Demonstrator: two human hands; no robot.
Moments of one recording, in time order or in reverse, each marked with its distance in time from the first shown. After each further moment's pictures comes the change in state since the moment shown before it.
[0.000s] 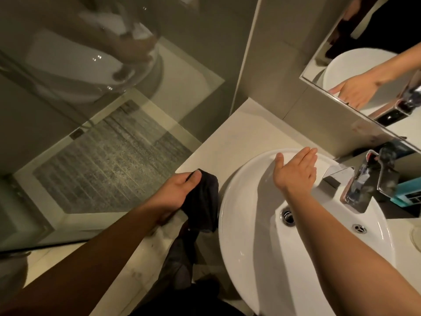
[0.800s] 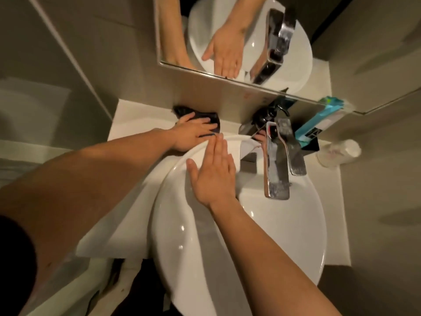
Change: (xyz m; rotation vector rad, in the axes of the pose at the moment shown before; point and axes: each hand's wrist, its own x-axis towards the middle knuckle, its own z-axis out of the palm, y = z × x) left_hand 0.309 0.094 0.233 1.402 -0.849 0.764; right_hand -0.001 -0.006 0.002 -0.017 0.036 0.102
